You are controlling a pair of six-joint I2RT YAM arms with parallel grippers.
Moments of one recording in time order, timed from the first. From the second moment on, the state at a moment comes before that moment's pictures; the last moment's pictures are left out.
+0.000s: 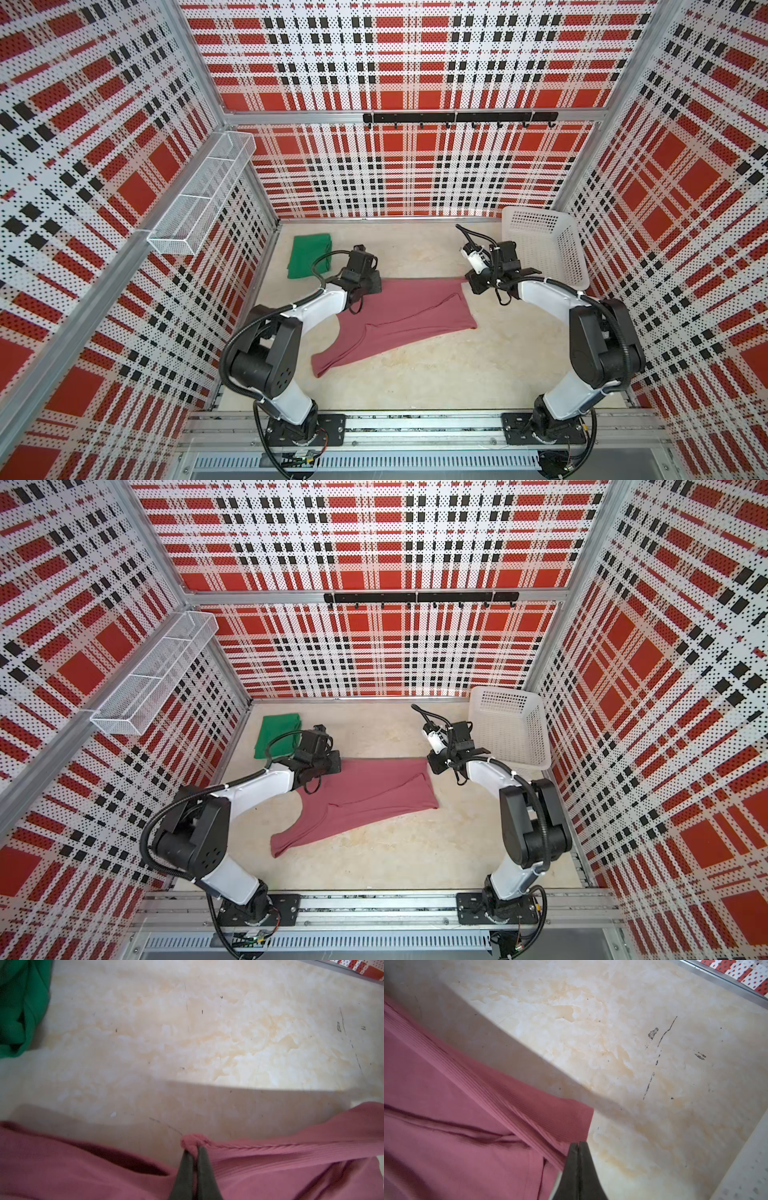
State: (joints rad) left arm -0.41 1.59 0.94 -0.17 -0.12 -0.47; right arm 0.24 1.63 1.00 -0.19 -0.24 -0.29
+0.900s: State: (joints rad) left arm -0.75 1.06 0.42 -0.19 -0.45 -1.07; right arm 0.31 1.22 0.68 -0.20 -0.19 -0.07
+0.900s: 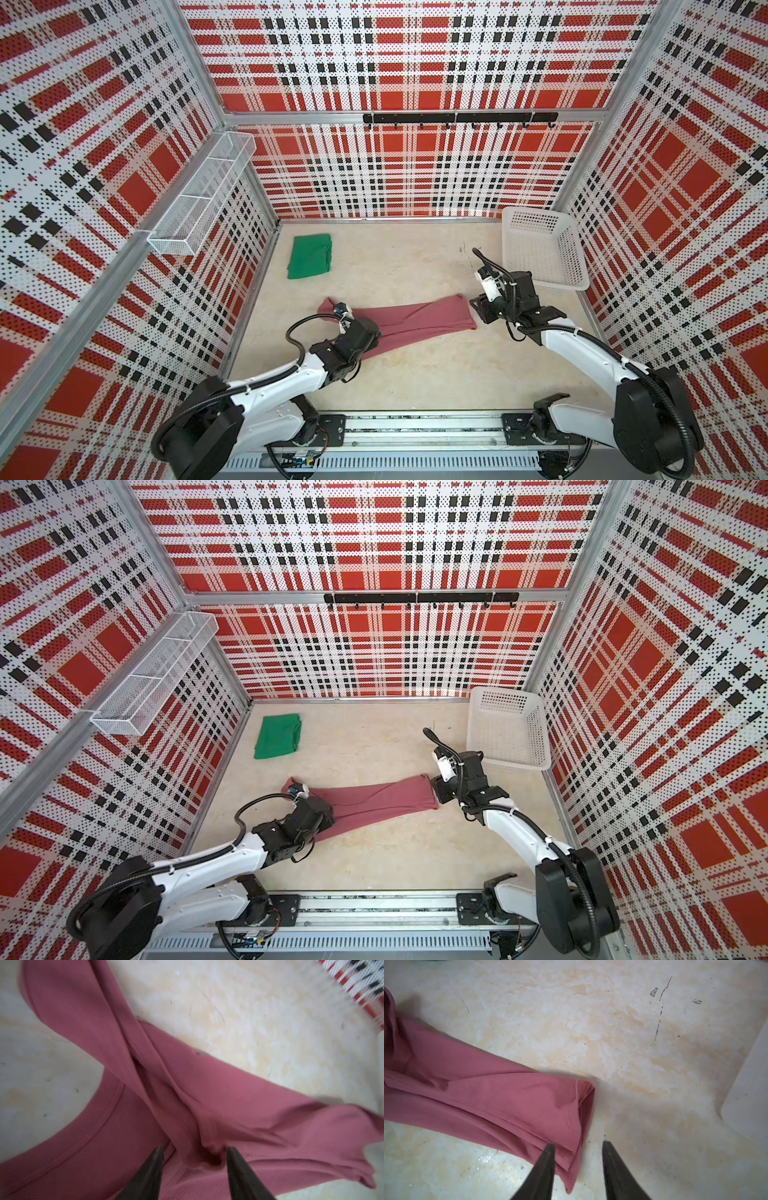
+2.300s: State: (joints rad) left arm -0.57 1.20 0.43 0.11 -0.33 -1.02; right arm 0.49 1.61 1.00 -0.23 0.03 0.46
